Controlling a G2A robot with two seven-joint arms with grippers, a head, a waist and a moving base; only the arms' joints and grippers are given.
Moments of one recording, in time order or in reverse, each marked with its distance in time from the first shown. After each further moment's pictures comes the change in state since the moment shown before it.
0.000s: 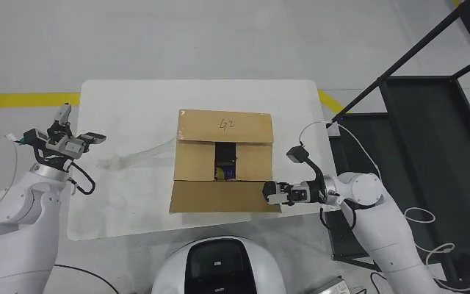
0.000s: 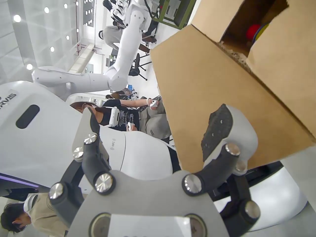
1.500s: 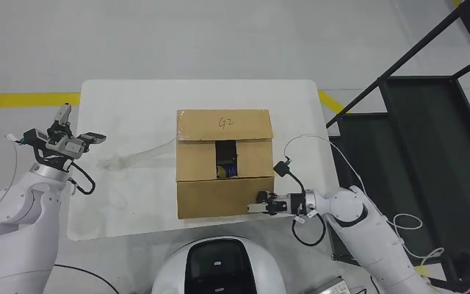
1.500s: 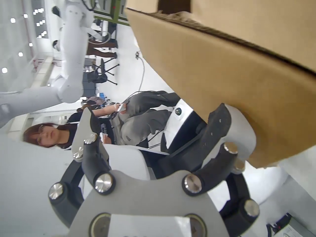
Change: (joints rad) left arm 0.000 0.000 0.000 0.000 0.000 0.000 0.000; right arm -0.080 0.025 -0.076 -0.053 -0.224 0.040 -0.266
